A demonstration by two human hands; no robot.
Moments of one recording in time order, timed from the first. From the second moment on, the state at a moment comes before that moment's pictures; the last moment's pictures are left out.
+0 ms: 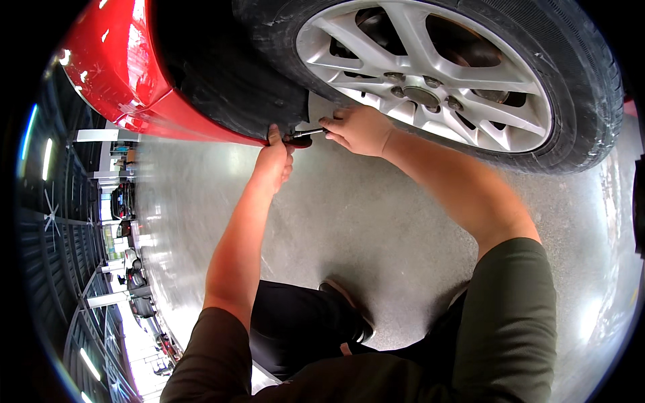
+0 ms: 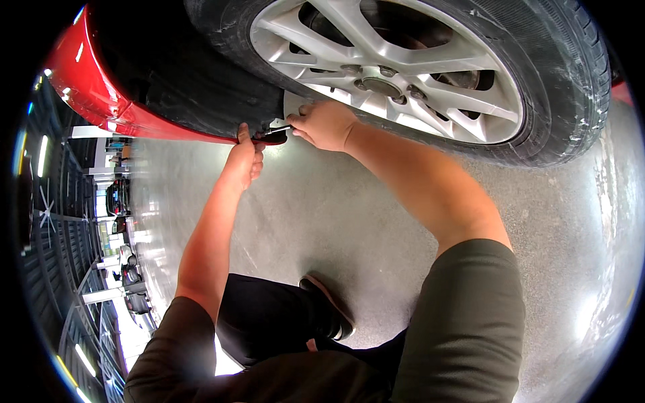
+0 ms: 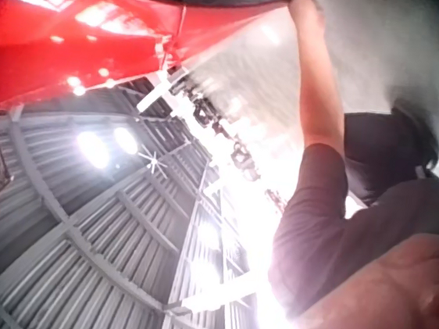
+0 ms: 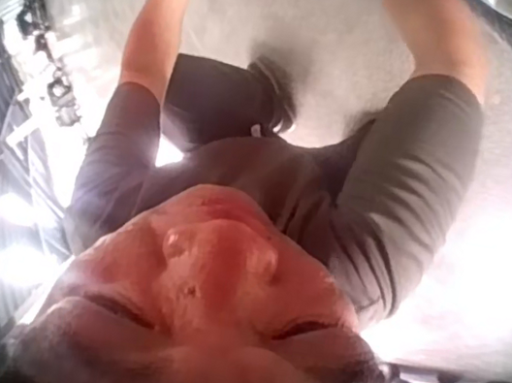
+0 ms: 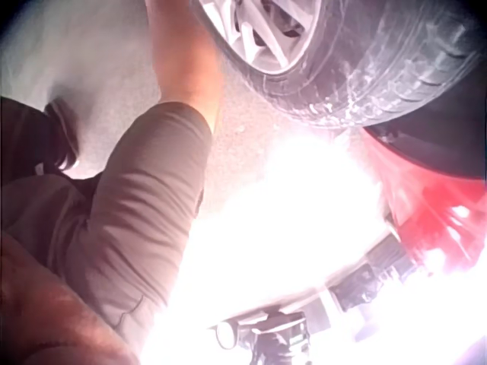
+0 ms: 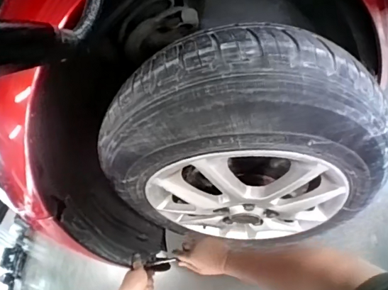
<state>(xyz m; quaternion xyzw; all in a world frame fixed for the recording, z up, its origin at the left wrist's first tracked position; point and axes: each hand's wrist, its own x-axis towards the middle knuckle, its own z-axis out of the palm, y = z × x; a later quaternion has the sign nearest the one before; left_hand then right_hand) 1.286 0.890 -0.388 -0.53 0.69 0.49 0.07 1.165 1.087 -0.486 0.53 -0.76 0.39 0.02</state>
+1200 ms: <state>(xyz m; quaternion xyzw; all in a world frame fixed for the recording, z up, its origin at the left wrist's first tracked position) 1.285 0.891 -0.390 -0.52 0.70 0.49 0.07 1.166 1.076 -0.442 0.47 -0.81 0.31 -0.14</state>
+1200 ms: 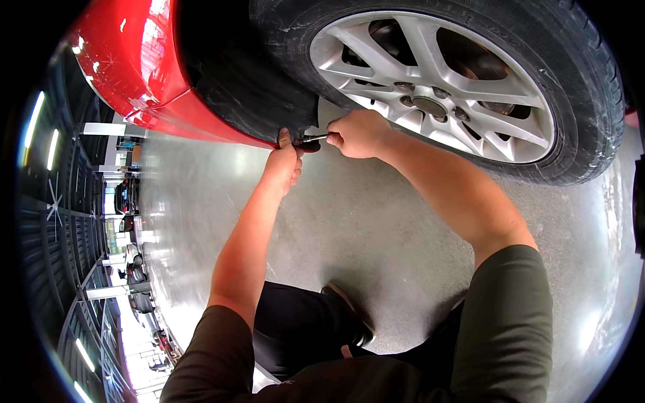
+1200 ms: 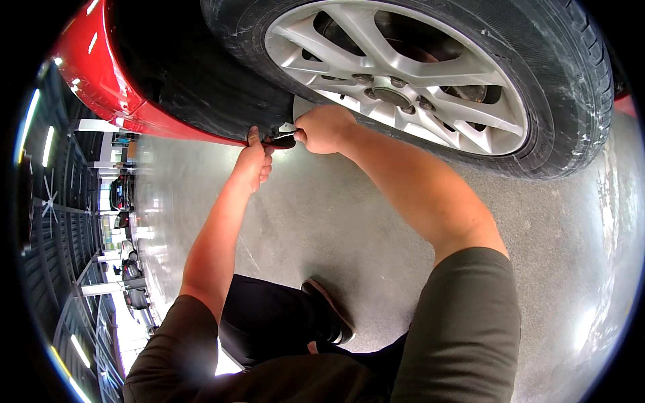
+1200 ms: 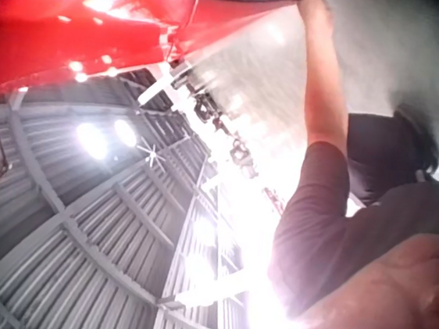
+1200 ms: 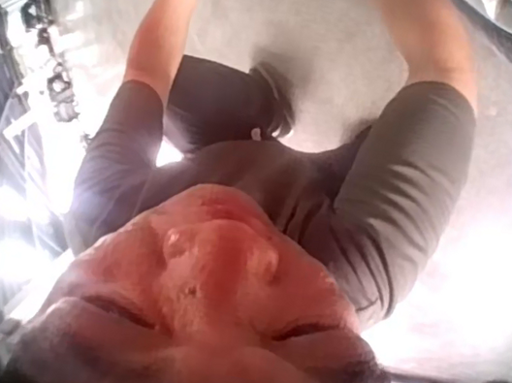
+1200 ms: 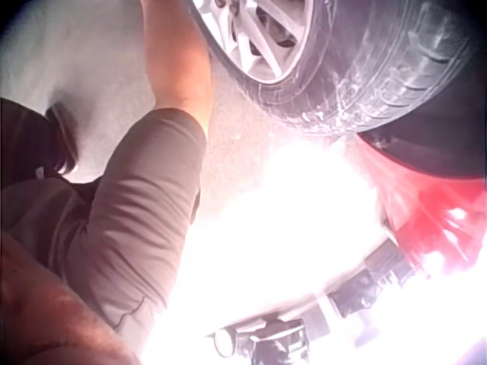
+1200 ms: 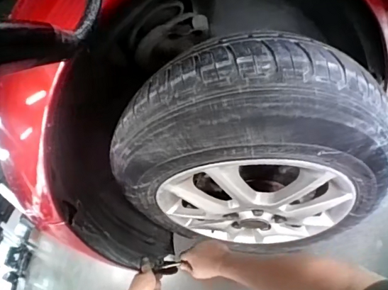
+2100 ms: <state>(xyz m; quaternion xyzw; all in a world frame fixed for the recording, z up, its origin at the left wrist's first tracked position) 1.285 0.890 -0.390 -0.51 0.69 0.51 0.08 1.138 1.058 -0.438 0.40 -0.77 0.38 -0.32</state>
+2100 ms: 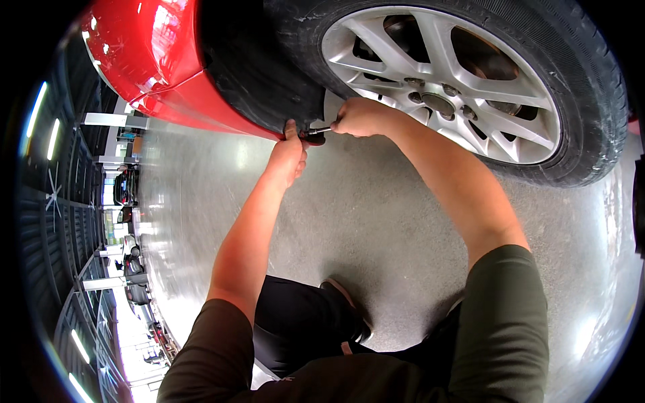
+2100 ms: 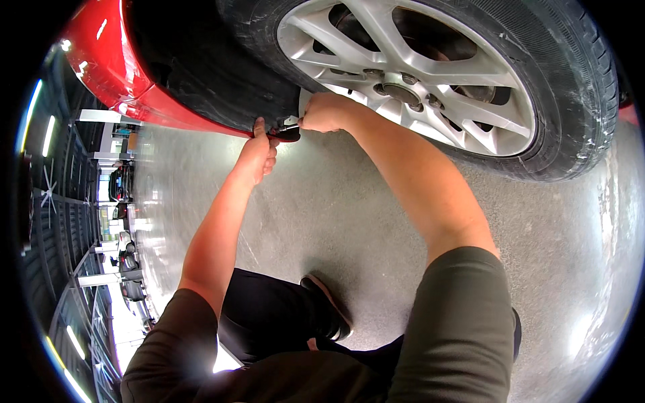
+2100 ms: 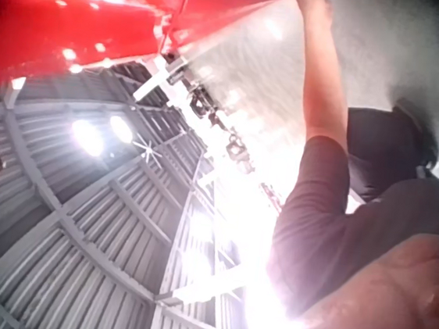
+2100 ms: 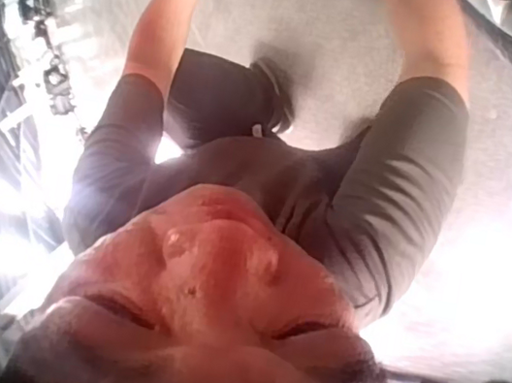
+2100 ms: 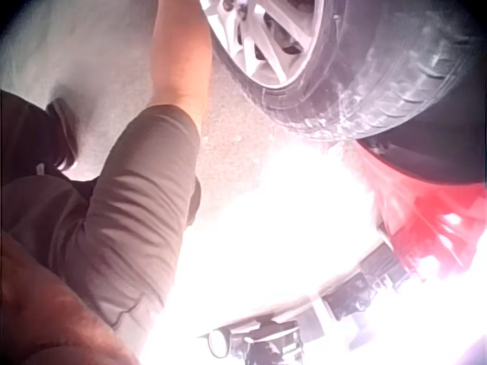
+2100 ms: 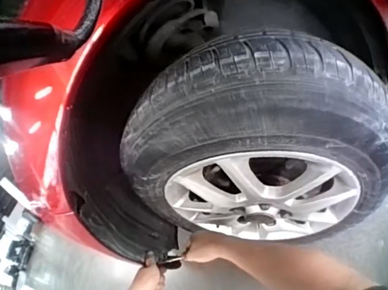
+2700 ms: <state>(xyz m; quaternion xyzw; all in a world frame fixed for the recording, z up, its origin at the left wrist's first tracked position) 1.346 0.926 -0.349 -0.30 0.53 0.77 0.19 1.263 1.111 -0.489 0.10 -0.24 0.87 -0.41</state>
